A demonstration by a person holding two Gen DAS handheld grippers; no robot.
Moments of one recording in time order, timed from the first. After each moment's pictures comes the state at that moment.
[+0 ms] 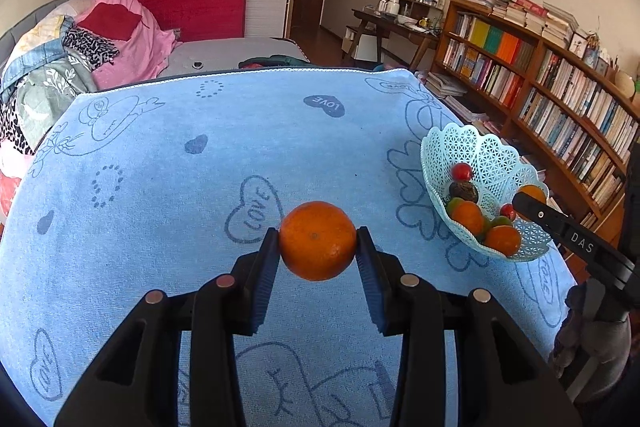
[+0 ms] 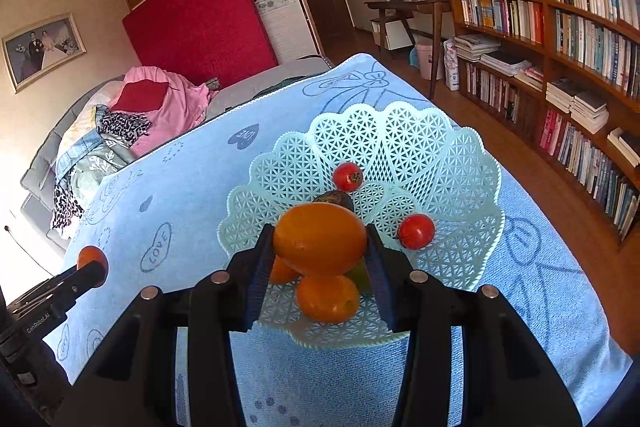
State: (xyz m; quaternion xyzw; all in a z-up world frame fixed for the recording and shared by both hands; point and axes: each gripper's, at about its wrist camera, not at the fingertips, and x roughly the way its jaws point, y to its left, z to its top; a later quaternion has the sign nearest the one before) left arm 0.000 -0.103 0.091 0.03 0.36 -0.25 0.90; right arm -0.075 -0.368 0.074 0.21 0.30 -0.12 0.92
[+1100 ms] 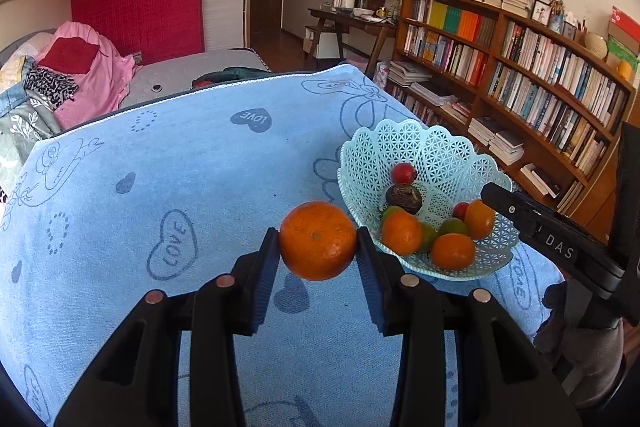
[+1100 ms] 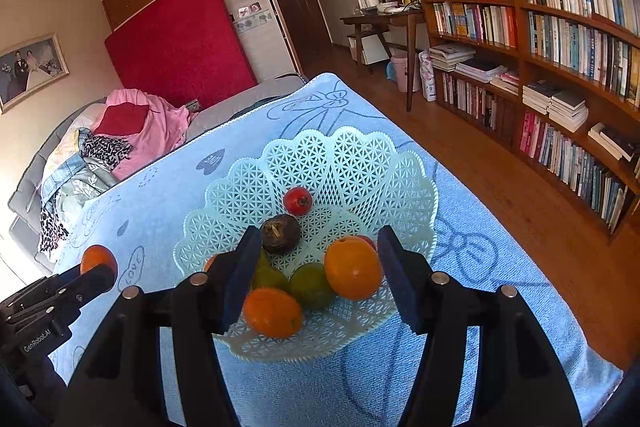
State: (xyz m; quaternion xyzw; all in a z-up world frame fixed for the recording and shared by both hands) left arm -0.004 -0.187 0.097 0.08 0.34 -0.31 0.88; right arm -0.094 -0.397 0.075 0.21 0.27 -0.16 0.93
